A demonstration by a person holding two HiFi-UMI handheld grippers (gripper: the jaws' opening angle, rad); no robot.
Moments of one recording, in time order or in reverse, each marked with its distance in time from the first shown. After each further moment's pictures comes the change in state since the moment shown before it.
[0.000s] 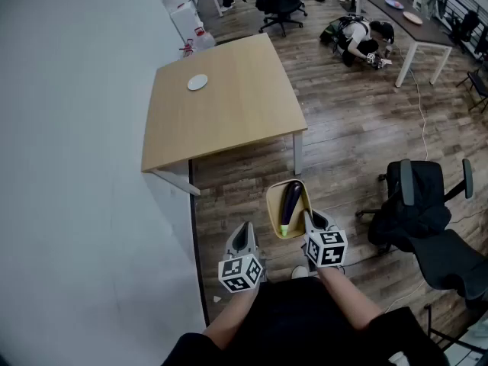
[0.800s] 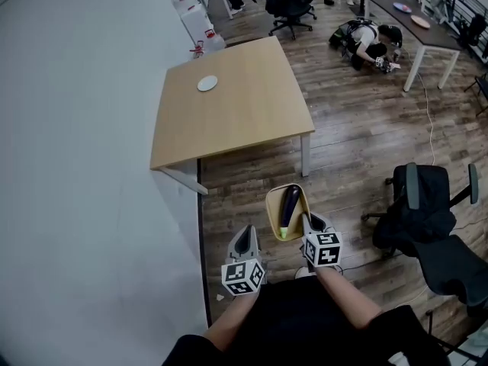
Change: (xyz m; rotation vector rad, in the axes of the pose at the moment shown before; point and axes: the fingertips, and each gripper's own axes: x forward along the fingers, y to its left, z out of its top) left arm -0.028 -0.007 -0.004 0.063 -0.031 0.024; right arm 0.001 0.010 -0.025 -0.025 0.050 0.036
